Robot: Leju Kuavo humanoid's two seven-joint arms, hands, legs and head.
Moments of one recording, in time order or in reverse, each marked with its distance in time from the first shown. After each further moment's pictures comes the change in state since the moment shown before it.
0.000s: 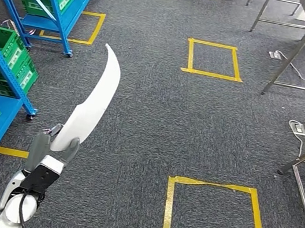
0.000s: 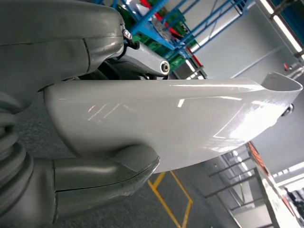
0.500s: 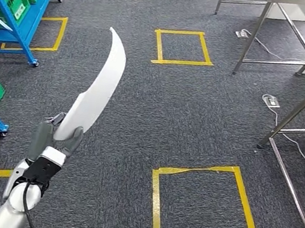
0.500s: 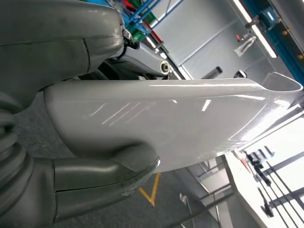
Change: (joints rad) left arm -0.082 0.003 -0.009 0.013 0.009 -0.013 -0.017; right arm -0.039 0.009 -0.002 -0.005 0.029 -0.044 -0.003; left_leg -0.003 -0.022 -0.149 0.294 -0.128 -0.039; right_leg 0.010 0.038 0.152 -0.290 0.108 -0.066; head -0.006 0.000
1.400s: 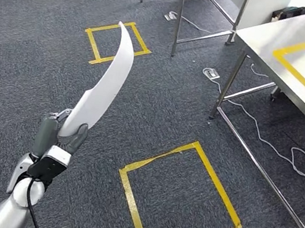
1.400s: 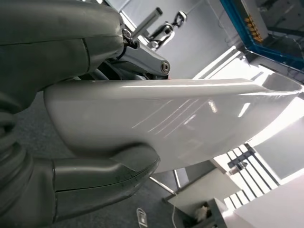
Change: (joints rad) left arm -0.050 0.009 -0.036 0.018 -0.024 0.010 -0.008; right arm -0.014 0.010 0.000 -0.003 0.009 -0.023 0.003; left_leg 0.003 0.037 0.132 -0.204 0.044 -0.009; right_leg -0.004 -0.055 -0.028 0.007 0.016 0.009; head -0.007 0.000
